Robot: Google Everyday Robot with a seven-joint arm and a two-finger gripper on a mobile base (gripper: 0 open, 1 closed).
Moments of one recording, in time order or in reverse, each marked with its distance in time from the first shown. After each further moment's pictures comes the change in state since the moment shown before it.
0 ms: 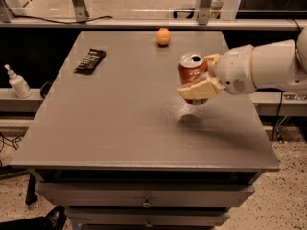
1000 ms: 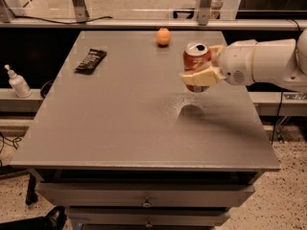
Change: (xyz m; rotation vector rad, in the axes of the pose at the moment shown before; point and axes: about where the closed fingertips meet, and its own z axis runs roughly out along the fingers) arm -0.002 -0.041 0.001 0.085 -0.087 0.007
